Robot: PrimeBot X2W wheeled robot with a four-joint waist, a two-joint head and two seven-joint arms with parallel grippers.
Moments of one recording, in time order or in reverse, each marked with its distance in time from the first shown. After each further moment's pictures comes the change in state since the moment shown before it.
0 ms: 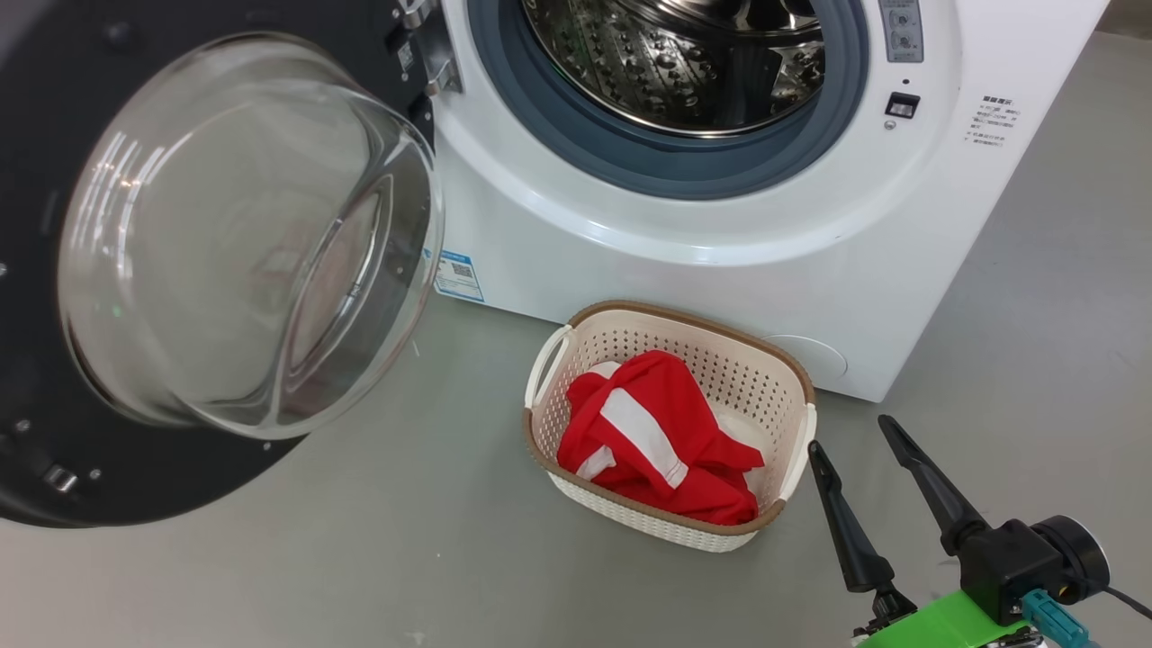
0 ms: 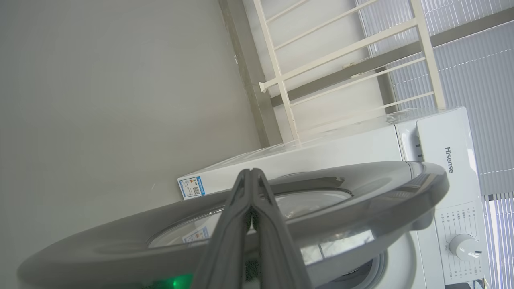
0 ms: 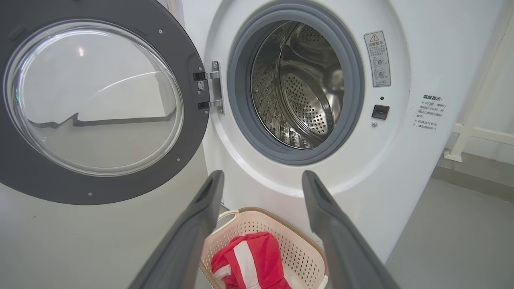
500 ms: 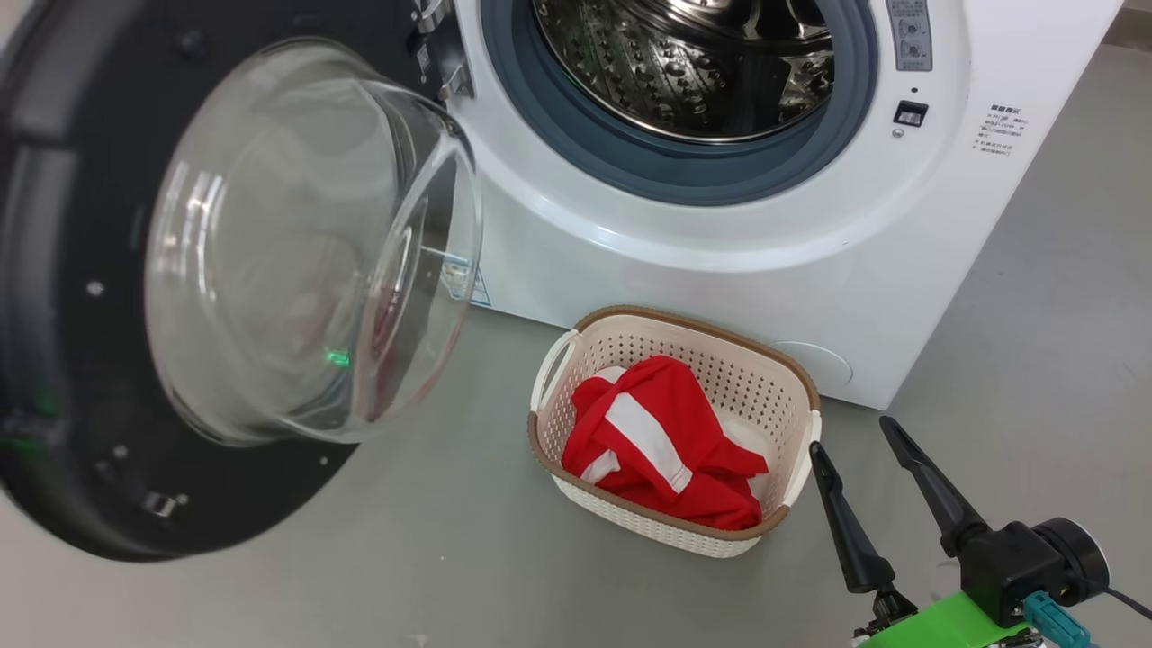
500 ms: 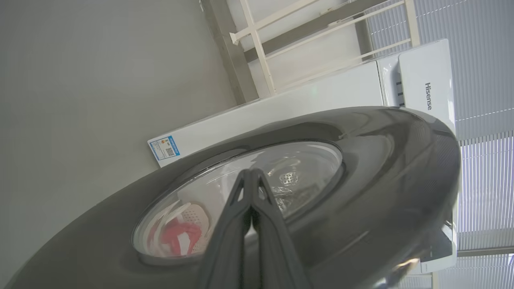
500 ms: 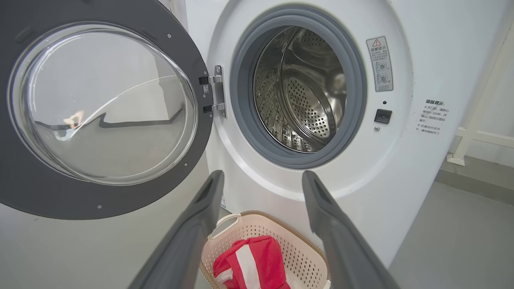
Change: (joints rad) left arm 0.122 -0.105 -0.008 -0.204 -0.063 -0.023 0.124; right arm 0.000 0.001 -0.002 0.009 0.004 0.000 -0.012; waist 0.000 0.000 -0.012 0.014
